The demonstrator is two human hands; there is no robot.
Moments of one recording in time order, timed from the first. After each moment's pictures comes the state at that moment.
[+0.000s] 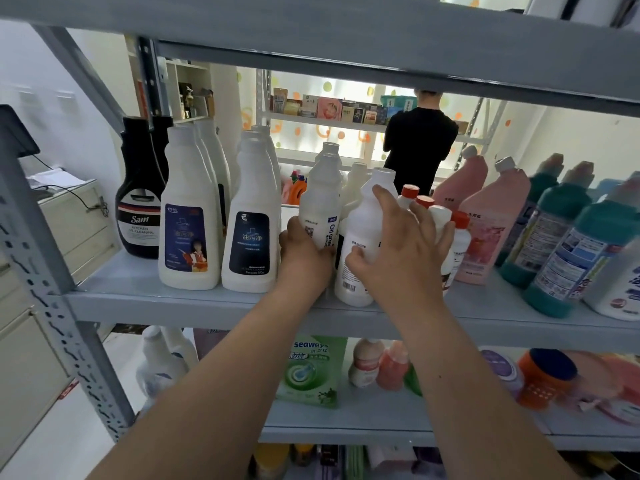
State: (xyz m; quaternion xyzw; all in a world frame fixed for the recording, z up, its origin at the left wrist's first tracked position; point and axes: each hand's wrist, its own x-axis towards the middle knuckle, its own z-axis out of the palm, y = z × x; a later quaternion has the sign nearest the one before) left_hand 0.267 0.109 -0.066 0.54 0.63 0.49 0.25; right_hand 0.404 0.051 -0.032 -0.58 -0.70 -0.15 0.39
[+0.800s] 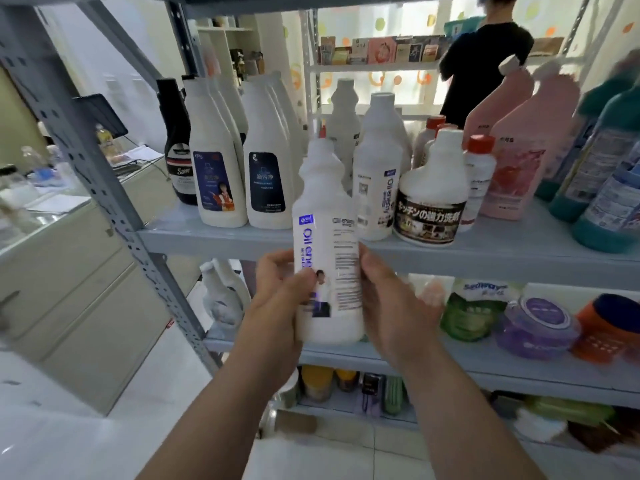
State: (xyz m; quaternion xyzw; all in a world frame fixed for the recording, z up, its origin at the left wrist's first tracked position) left_hand 0.276 -0.112 -0.078 0.40 0.44 0.62 0.51; right_hand 0.411 -0.056 -0.102 -0.25 -0.53 0.66 0.47
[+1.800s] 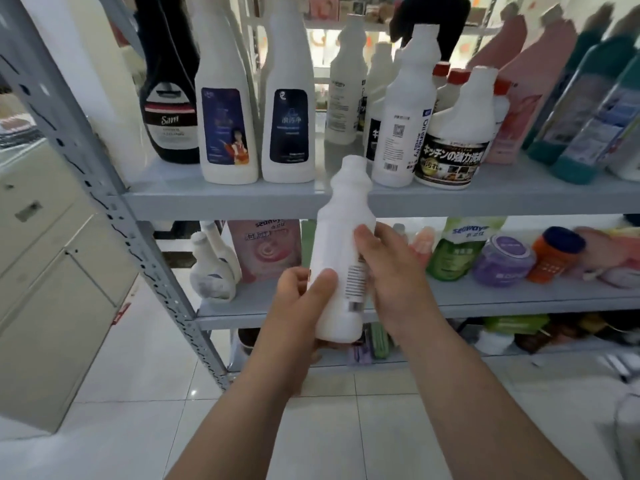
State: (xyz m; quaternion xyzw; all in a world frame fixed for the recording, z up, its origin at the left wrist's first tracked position) left_hand 0.192 -0.138 -0.148 0.37 0.49 0.49 0.62; right_hand 0.326 -0.096 -0.134 -0.45 -0.45 0.54 0.56
